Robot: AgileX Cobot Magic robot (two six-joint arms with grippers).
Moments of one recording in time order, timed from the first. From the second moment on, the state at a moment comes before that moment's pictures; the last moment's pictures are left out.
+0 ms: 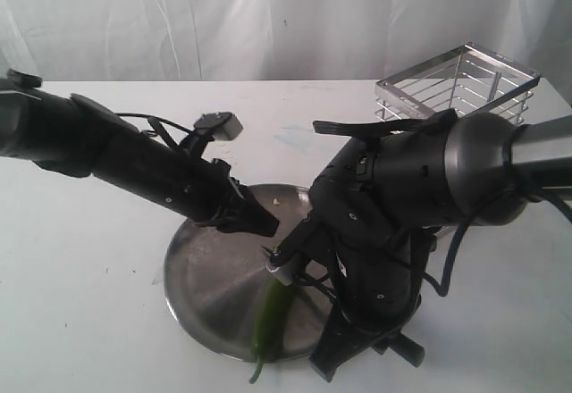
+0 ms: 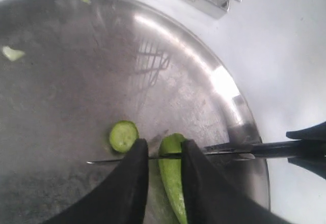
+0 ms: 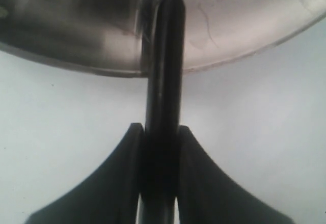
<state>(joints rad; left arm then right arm) -0.30 1.92 -1.13 -1.27 0.78 1.29 0.81 1.79 -1.03 -0.20 0.98 0.10</state>
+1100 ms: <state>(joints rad) -0.32 2.03 -1.13 -1.27 0.82 1.30 0.81 1.79 -1.03 -0.20 1.02 0.07</state>
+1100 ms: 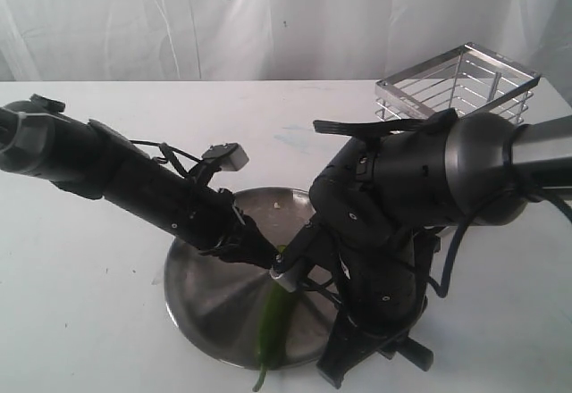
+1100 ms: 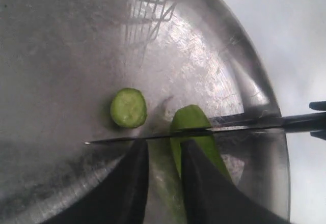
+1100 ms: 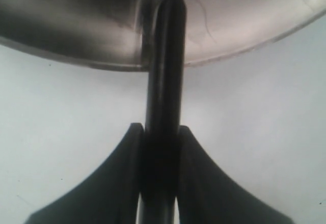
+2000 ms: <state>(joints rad) -0.36 1.88 -1.07 -0.98 0.95 1.13 0.81 1.79 -1.03 -0.20 1.03 0.06</state>
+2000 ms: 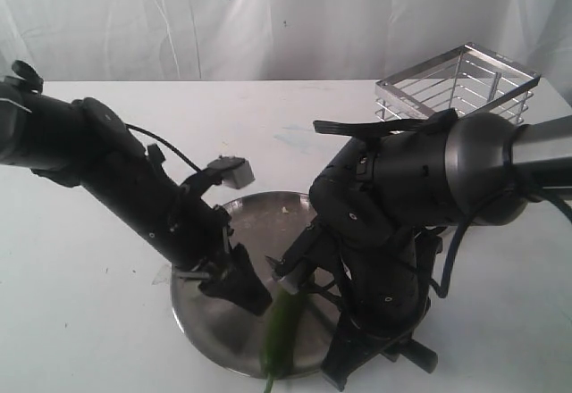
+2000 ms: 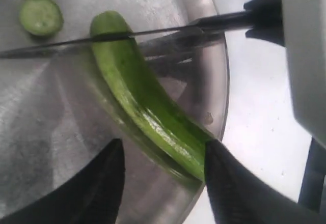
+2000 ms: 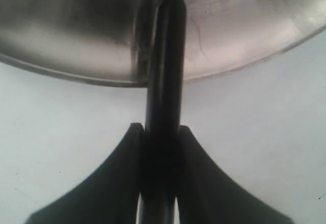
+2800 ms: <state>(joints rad) -0.50 1.92 -1.06 -1.00 0.71 1.01 0.81 1.79 -1.03 -0.20 1.06 0.05</state>
